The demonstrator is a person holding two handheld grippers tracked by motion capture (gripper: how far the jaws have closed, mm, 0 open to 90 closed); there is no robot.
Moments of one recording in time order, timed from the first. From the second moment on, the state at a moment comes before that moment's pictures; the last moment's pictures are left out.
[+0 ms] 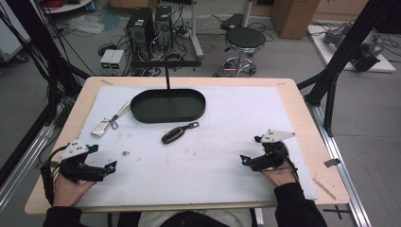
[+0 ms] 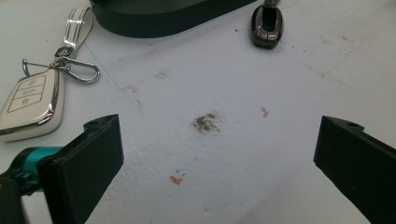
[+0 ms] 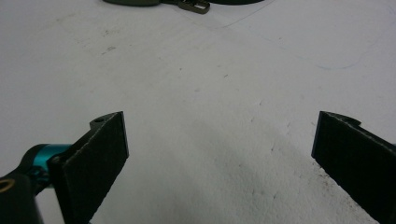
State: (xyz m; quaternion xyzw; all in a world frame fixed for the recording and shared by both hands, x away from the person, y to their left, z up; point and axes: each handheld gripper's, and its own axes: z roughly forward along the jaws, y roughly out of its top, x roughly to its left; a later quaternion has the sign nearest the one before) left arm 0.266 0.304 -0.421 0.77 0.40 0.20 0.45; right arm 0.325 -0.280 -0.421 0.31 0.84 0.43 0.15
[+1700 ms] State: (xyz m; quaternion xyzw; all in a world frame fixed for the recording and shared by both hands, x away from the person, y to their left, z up) left arm 0.310 0.300 -0.393 0.79 0.39 0.22 0.42; right arm 0.328 -0.280 -0.422 0.32 0.83 0.43 0.16
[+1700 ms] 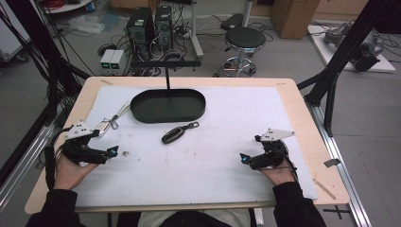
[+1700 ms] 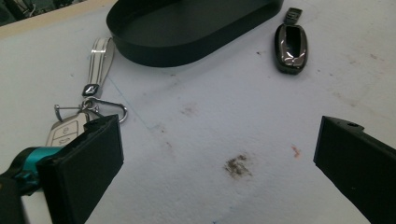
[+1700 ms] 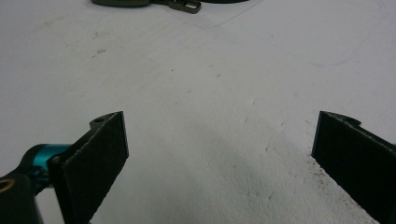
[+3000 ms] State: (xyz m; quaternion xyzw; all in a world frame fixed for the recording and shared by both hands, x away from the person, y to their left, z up) left arm 0.410 0.300 -0.368 0.83 0.39 0.19 0.34; right arm 0.325 -0.280 -0.424 0.32 0.84 0.41 0.16
